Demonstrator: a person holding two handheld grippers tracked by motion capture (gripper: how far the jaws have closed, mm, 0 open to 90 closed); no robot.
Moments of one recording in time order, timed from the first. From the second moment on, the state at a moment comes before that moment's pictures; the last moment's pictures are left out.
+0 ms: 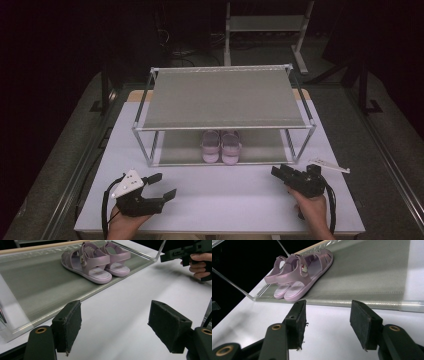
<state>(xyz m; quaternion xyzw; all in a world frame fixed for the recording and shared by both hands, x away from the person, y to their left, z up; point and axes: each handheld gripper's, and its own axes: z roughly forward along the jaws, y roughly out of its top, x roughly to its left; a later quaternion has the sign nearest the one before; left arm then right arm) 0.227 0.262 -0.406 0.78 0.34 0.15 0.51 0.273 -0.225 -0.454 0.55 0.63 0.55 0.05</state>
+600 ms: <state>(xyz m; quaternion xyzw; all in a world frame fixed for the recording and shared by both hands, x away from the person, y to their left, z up) 0.226 0.263 -0.407 0.78 0.34 0.15 0.50 0.259 -0.242 -0.456 0.55 0.64 0.54 0.05</state>
